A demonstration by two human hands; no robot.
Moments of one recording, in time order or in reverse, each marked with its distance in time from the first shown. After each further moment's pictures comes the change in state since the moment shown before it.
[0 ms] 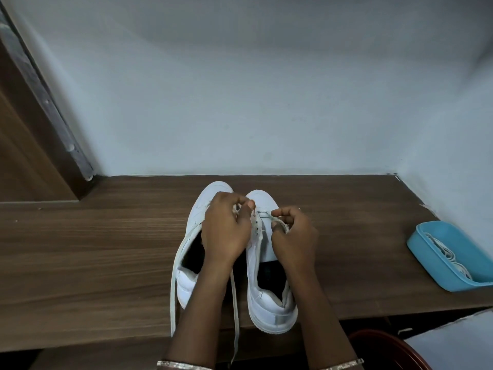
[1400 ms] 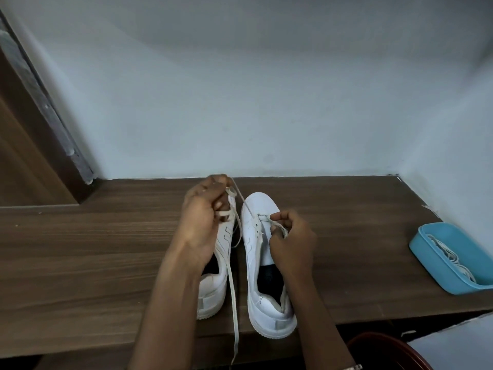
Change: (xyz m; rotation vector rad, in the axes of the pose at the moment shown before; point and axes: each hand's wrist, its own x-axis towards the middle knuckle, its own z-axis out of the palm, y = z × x) left_hand 0.018 0.024 -0.042 -0.939 -0.162 -0.255; right_hand -0.004 -0.004 0.000 -0.021 -0.023 0.050
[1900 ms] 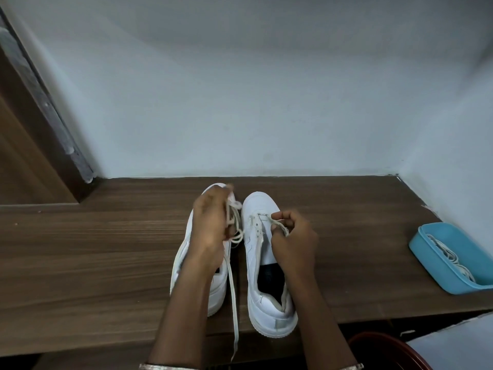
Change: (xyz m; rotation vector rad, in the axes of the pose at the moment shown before) left_hand -0.006 -0.018 0.007 0.136 0.216 -0.057; right_hand 0.002 0.002 0.000 0.049 0.012 0.026
